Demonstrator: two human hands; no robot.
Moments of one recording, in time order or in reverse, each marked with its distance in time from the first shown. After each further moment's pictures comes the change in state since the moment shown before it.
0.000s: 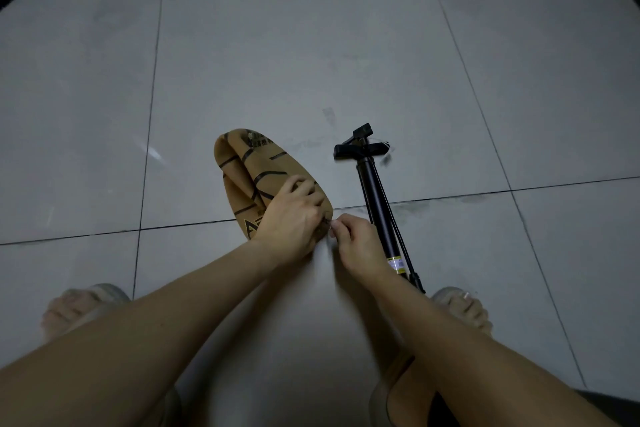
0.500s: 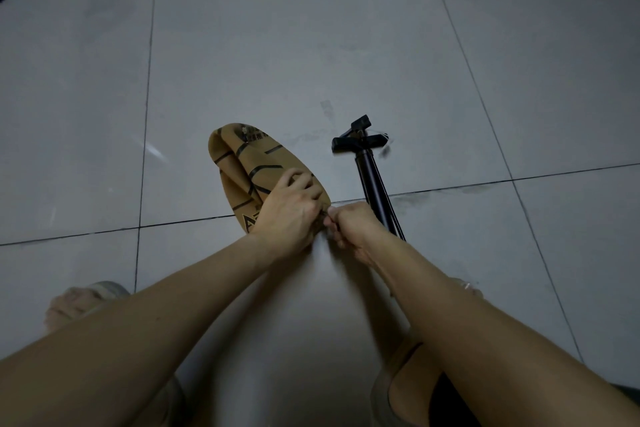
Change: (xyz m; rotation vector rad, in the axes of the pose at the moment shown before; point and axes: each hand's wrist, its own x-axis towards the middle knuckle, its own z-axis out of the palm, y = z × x) left_hand 0.001 0.000 -0.001 -0.006 -0.024 -0.015; right_hand 0.022 -0.031 -0.004 0.514 -0.141 0.598
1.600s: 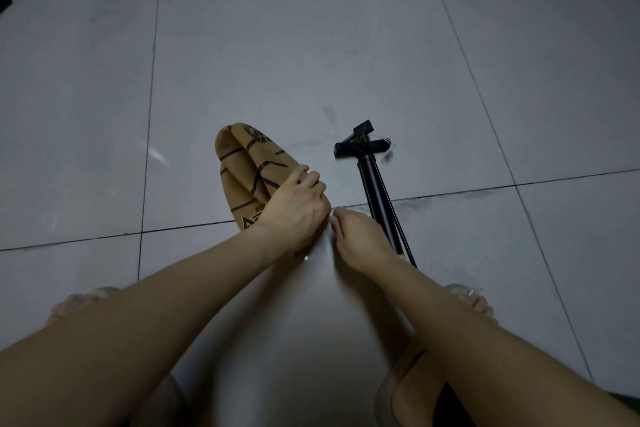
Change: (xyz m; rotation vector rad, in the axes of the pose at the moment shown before) left_hand 0.016 -0.009 0.000 0.204 -0.105 0.100; right_hand 0.008 0.023 -0.016 -1.046 0.143 -0.717
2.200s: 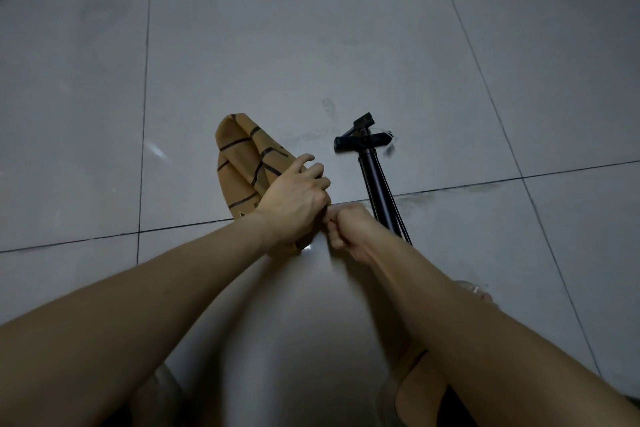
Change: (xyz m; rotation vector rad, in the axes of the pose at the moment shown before) left_hand 0.014 -0.014 0.010 -0.014 -0.047 0.113; right_hand 0.027 -0.013 0.001 1.093 -0.222 0.683
